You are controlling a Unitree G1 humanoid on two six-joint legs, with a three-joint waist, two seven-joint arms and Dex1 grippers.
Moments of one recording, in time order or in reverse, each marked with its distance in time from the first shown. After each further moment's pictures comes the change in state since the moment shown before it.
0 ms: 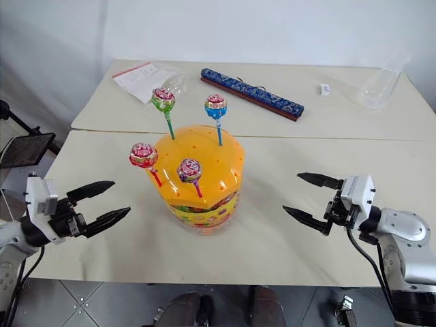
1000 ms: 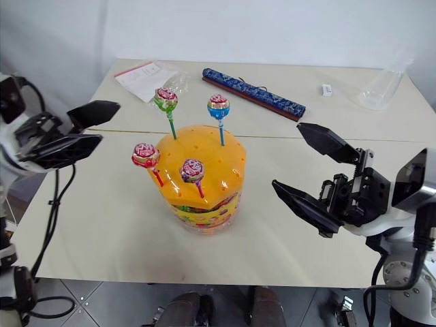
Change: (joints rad) left arm -0.745 0.034 -0.149 0.222 -0.382 0.439 -0.201; right arm 0.021 0.101 -0.139 -0.610 0.512 0.252 -0.337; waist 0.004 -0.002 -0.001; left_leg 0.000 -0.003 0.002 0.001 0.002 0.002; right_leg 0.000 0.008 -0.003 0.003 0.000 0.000
